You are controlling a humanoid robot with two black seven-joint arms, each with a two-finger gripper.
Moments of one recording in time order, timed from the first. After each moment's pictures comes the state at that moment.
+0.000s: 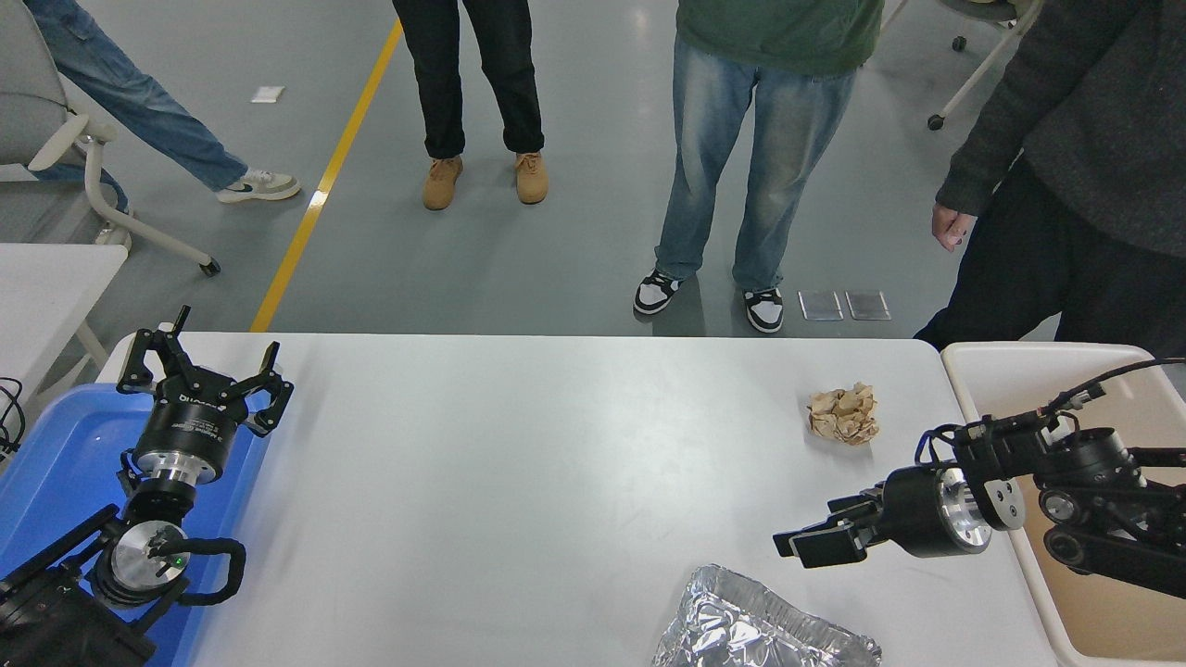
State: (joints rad) left arm -0.36 0.44 -0.96 -0.74 -0.07 -0.48 -0.54; right arm 1.11 -0.78 -0.27 1.48 -1.57 0.20 0.25
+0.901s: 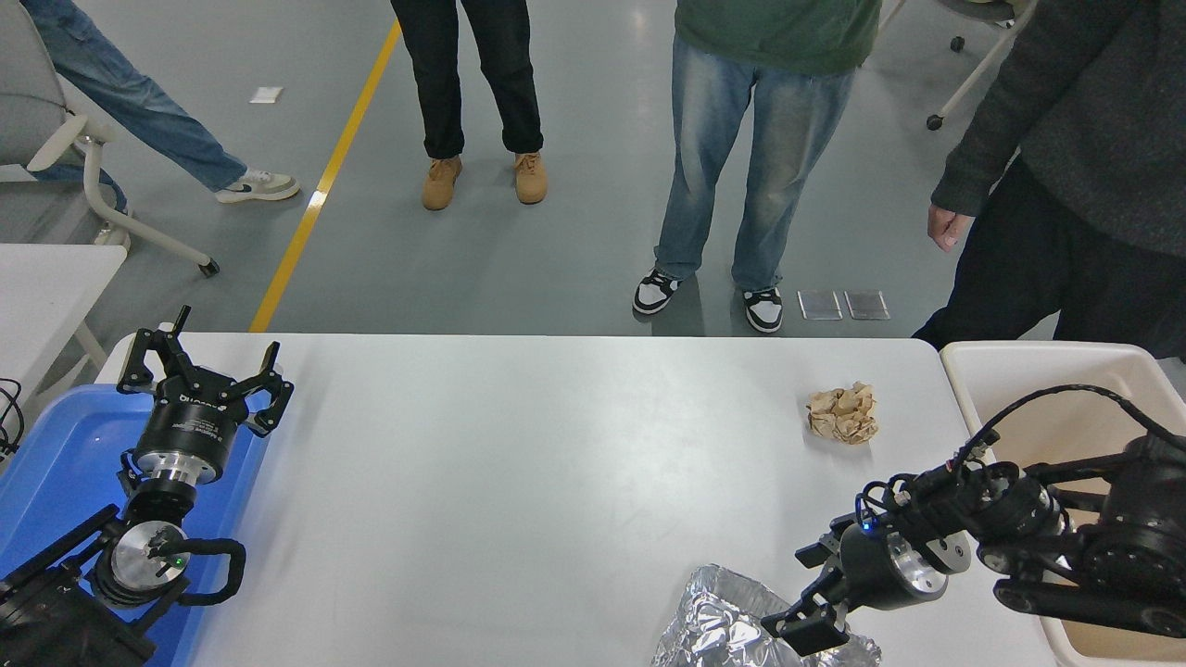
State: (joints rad) left arm -0.36 0.44 -0.96 -0.74 -0.07 -0.48 -0.54; right arm 1.12 -0.59 -0.47 1.38 -1.75 0.09 0.26
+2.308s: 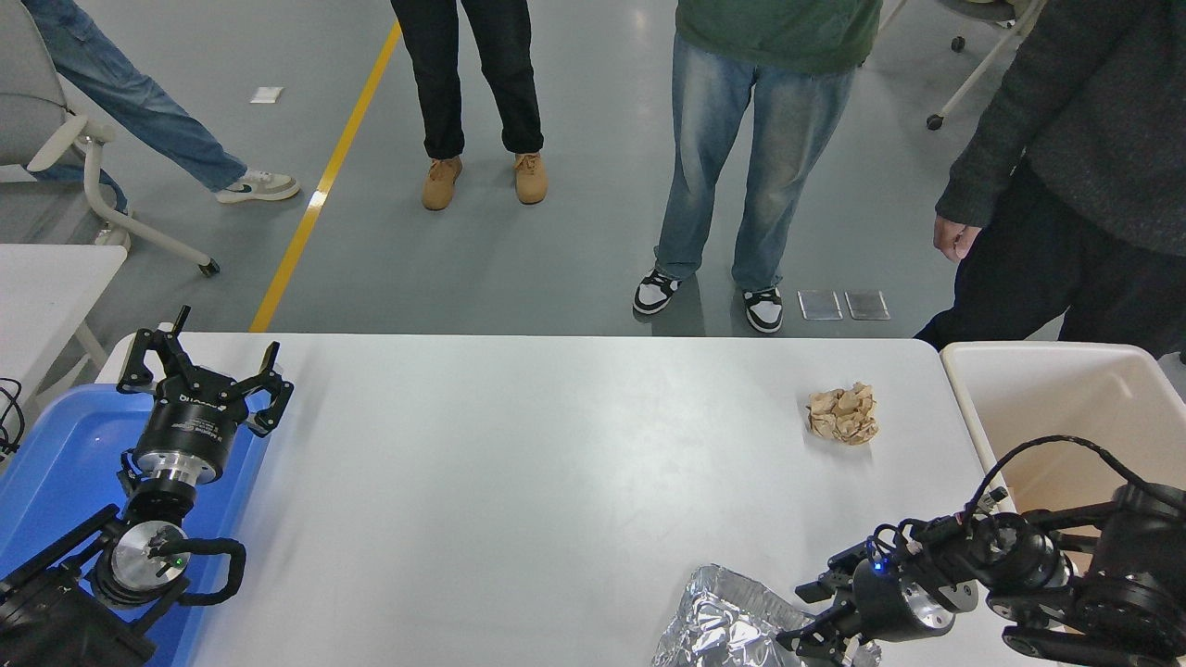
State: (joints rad) left arm -0.36 0.44 -0.96 -0.74 -0.07 -0.48 -0.54; right arm 1.01 -0.54 -0.49 1.22 -1.84 -0.06 0.30
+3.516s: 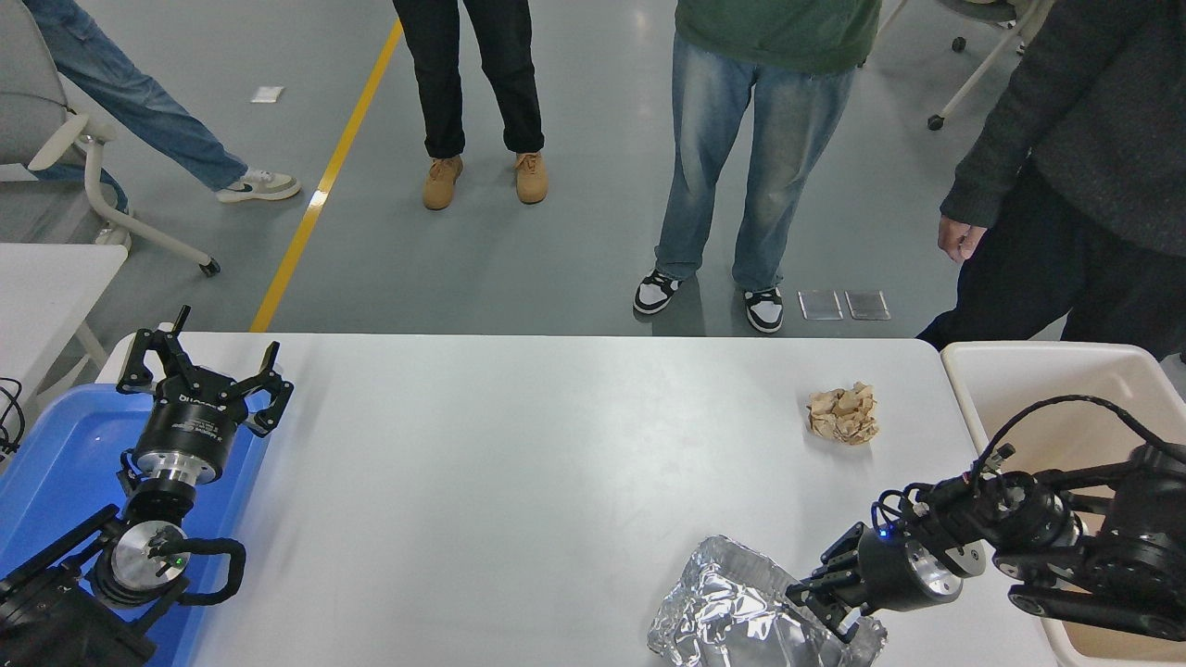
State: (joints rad) left arm -0.36 0.44 -0.96 -0.74 -0.07 -0.48 -0.54; right arm 1.17 -0.65 -0.51 1.32 -1.74 0.03 0.38
